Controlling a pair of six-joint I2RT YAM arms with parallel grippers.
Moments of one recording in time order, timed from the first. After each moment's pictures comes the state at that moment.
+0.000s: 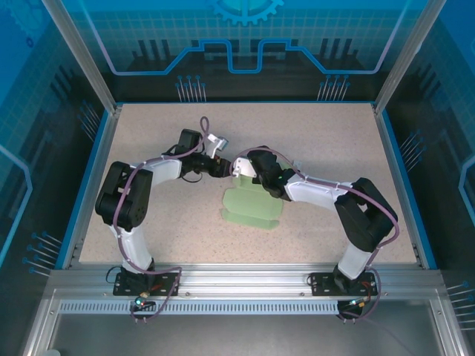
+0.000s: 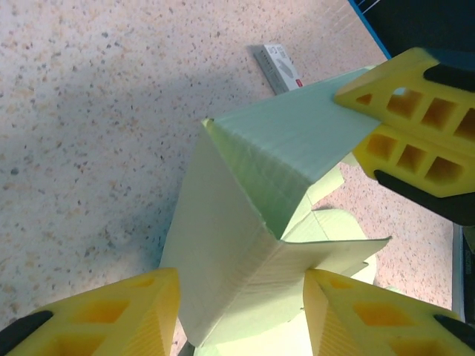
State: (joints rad) left arm -0.26 1.87 1.09 -0.01 0.84 -0.07; right arm 0.71 1.72 1.04 -0.02 0.46 -0.95
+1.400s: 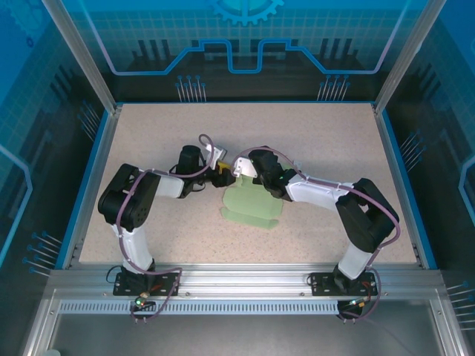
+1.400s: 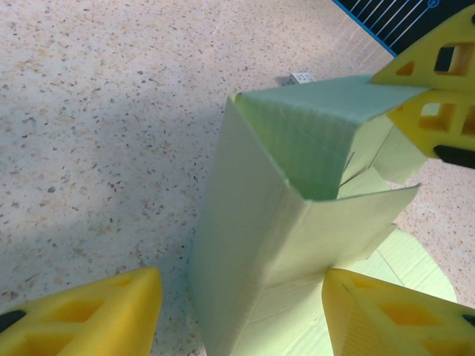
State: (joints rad) left arm -0.30 1.88 0.82 0.53 0.68 -0.14; right arm 0.70 1.71 1.03 -0.02 0.44 -0.92
